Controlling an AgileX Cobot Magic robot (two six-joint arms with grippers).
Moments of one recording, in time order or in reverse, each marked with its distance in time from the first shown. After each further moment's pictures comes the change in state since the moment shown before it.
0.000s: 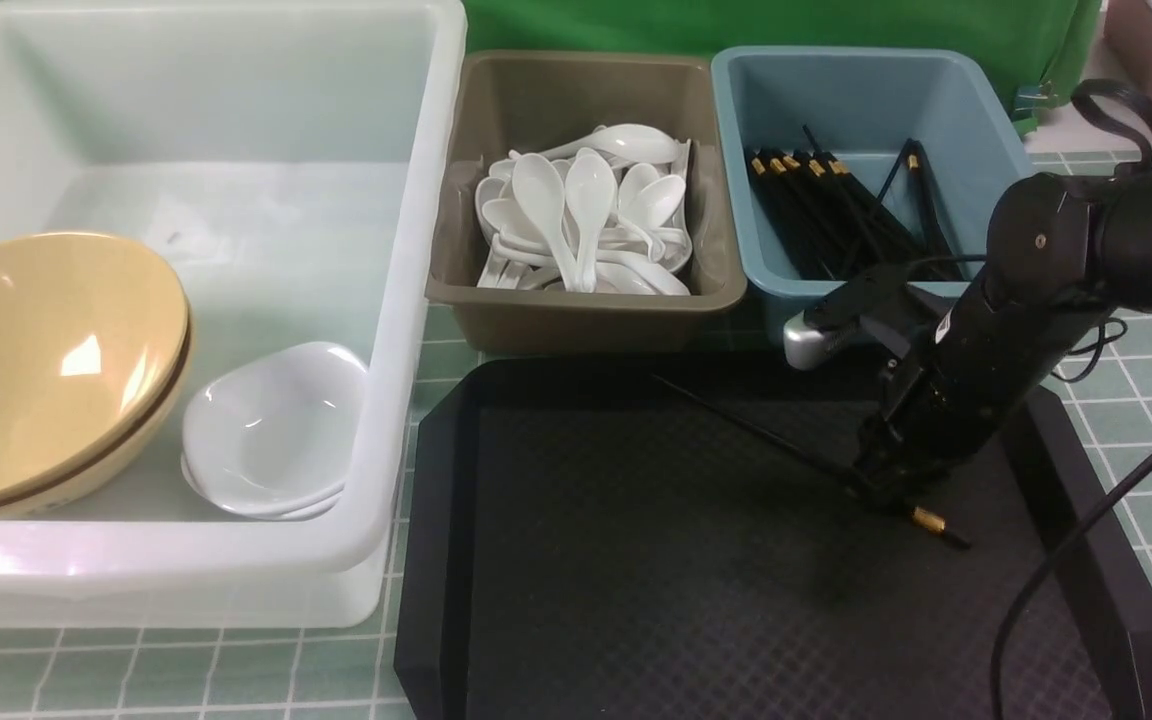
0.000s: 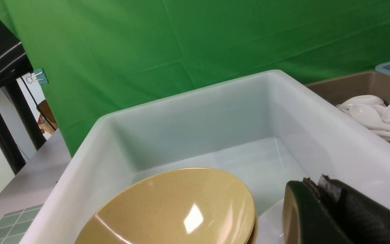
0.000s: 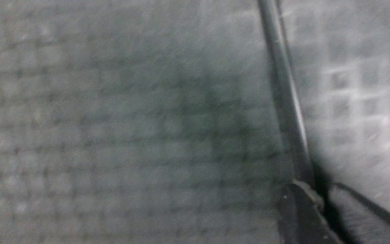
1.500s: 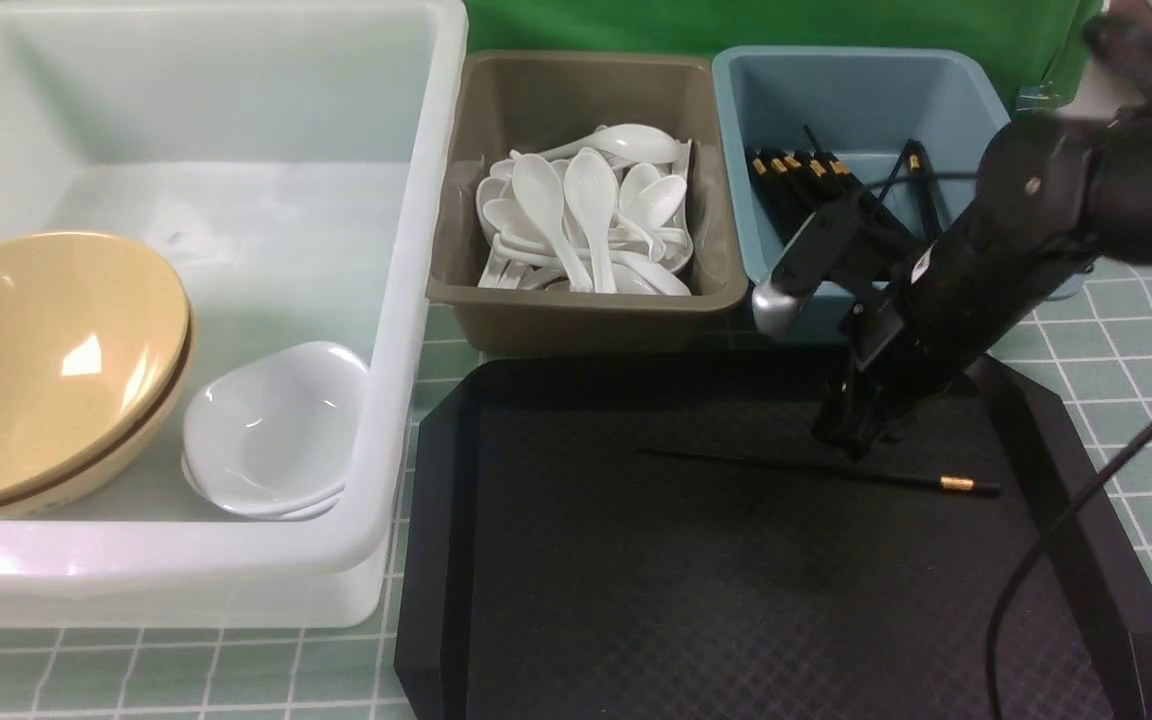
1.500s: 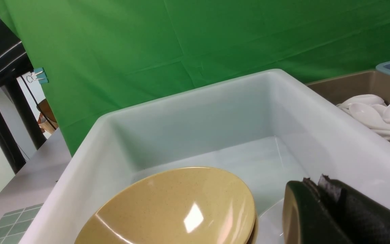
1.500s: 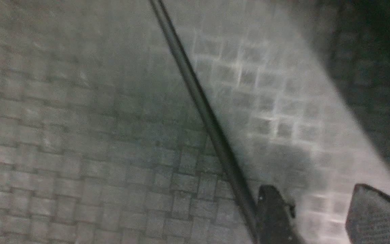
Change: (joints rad) right arm 0.015 0.032 -0.098 0.022 -0.065 -0.266; left arm 0.000 0.000 0.000 0.000 0.001 -0.001
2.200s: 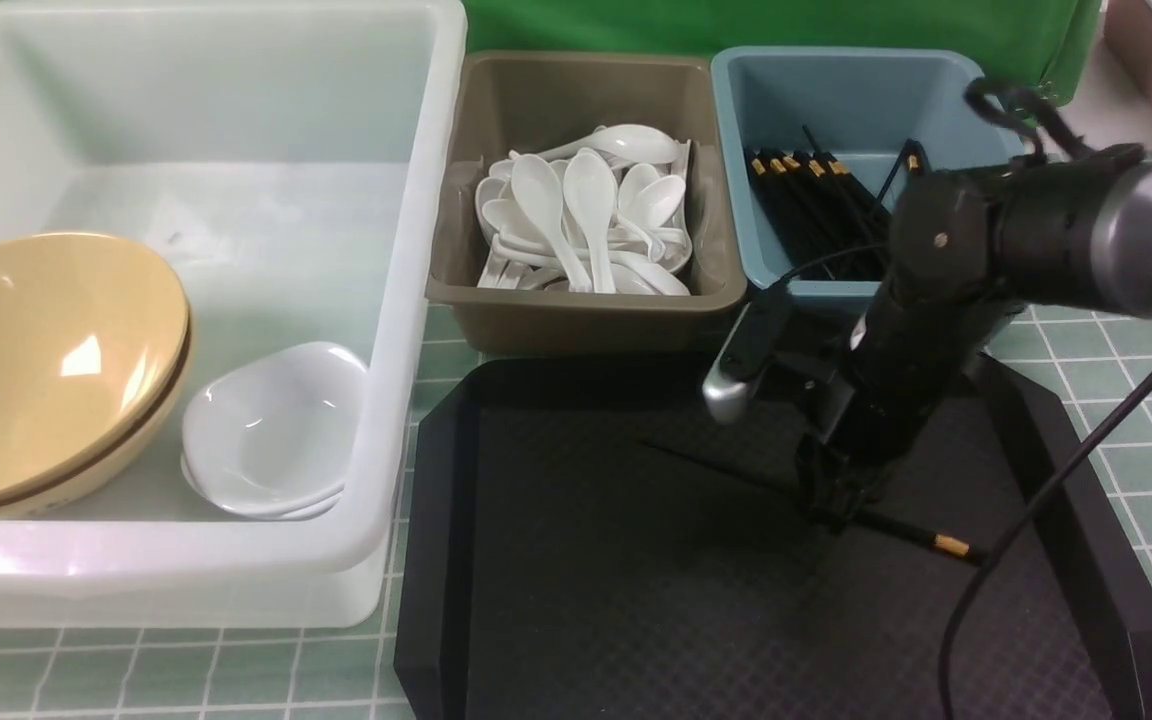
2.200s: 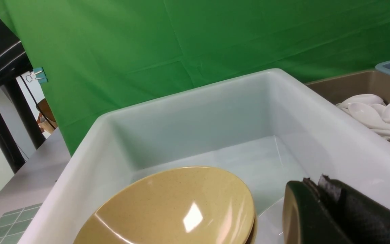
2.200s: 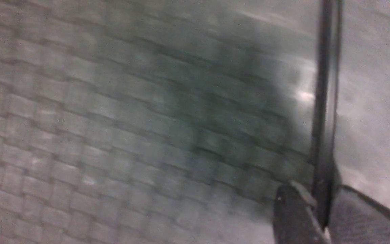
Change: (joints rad) right arm 0.128 0.037 -0.013 -0.077 0.130 0.013; left arm 0.000 0.000 0.000 0.000 0.002 0.000
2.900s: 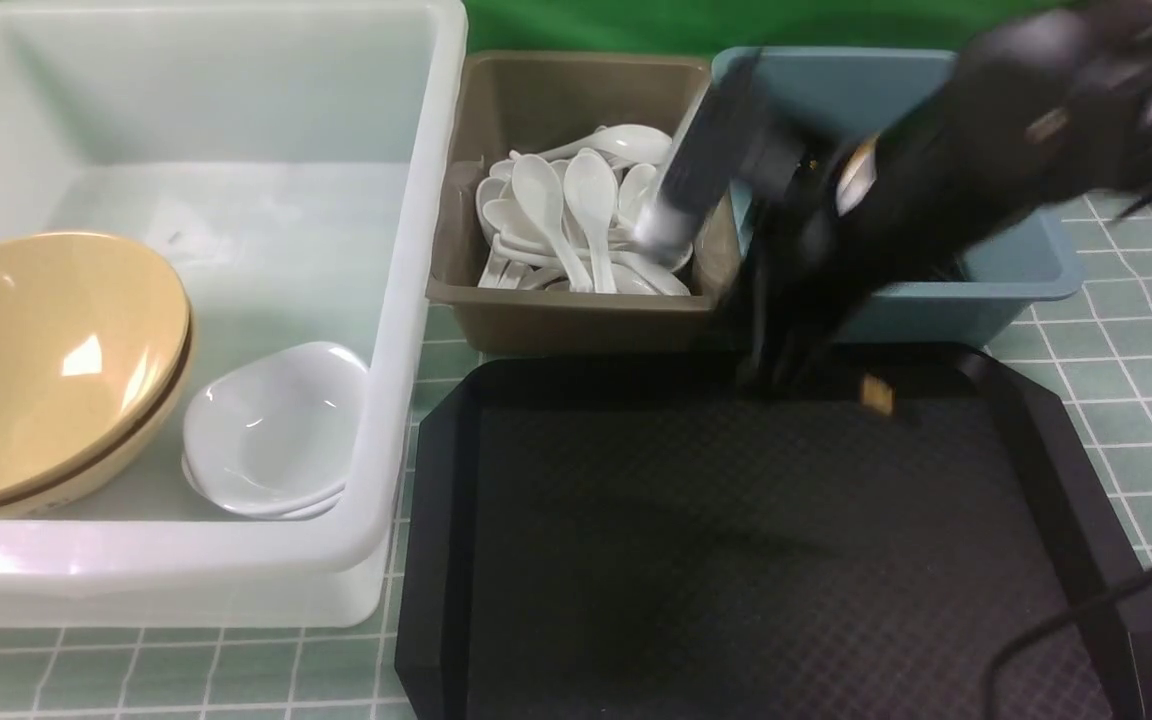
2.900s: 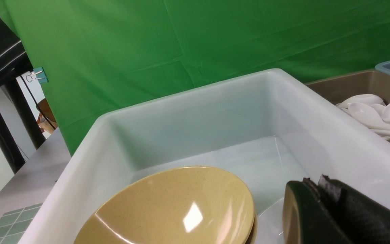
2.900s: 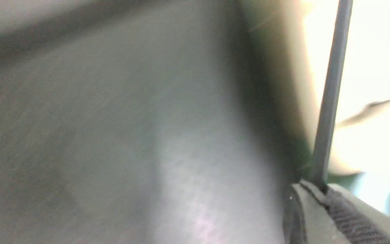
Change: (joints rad) right arm 0.057 -0.338 -0.060 -0.069 -0.265 0.133; left arm 0.000 0.000 0.000 0.000 0.000 0.000
